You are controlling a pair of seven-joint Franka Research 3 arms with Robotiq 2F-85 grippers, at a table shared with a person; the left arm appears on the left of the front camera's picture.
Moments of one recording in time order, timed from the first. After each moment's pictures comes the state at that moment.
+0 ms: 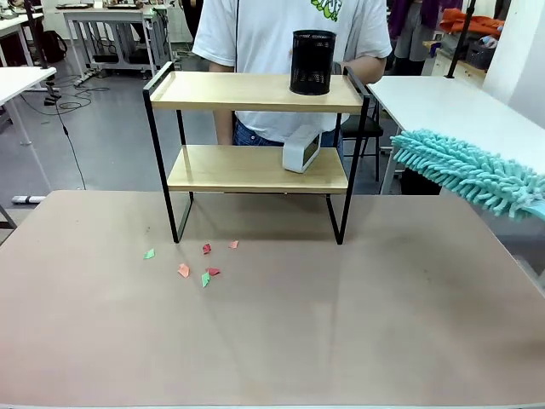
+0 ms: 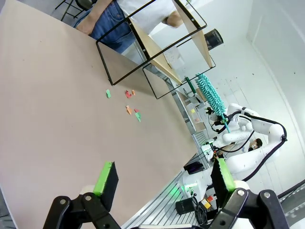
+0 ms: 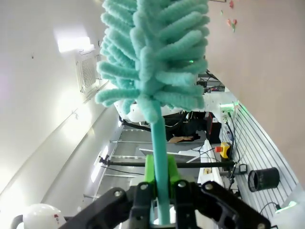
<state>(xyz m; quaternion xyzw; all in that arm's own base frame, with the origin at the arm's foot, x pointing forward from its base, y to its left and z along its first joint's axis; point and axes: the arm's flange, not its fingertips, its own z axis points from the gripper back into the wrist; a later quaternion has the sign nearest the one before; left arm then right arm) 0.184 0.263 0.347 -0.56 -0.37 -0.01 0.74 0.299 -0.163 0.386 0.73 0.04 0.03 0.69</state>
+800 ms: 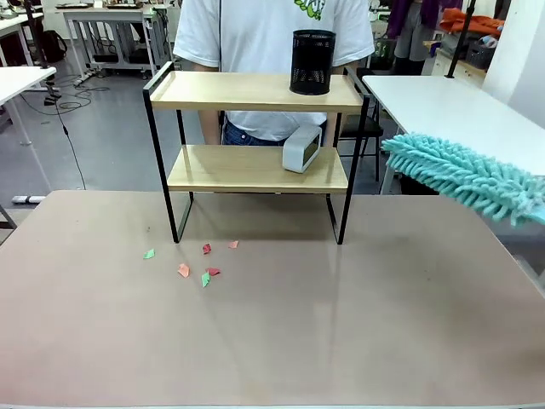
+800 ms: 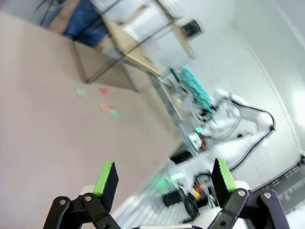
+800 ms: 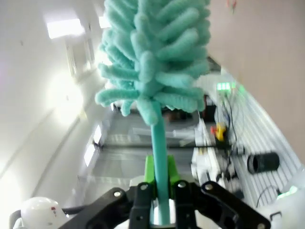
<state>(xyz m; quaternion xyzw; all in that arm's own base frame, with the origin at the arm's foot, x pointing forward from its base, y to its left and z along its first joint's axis) 0.180 0.238 0.389 -0.59 -0.35 -0.07 0.72 0.288 -0.133 0.405 0.70 0.09 0.10 0.70</state>
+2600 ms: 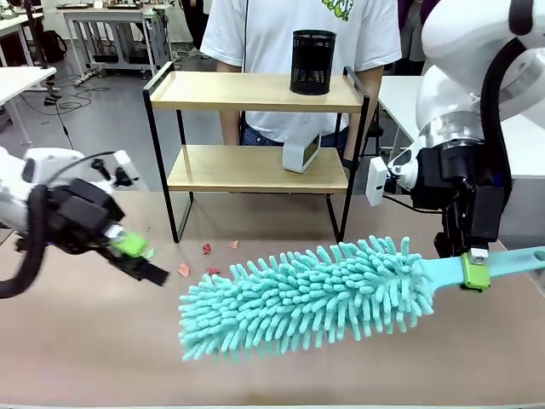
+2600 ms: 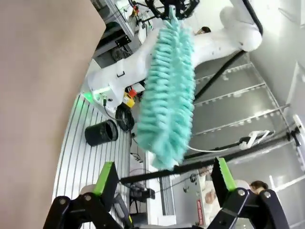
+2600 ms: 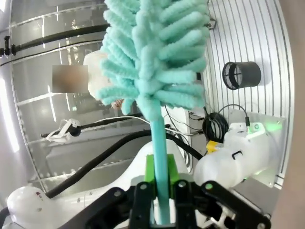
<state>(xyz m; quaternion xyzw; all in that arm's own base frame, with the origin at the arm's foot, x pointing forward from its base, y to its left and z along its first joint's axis) 0.310 -0.145 0.392 -0.66 0.03 -0.31 0.68 0.330 0.149 0.466 0.42 0.37 0.51 0.65</state>
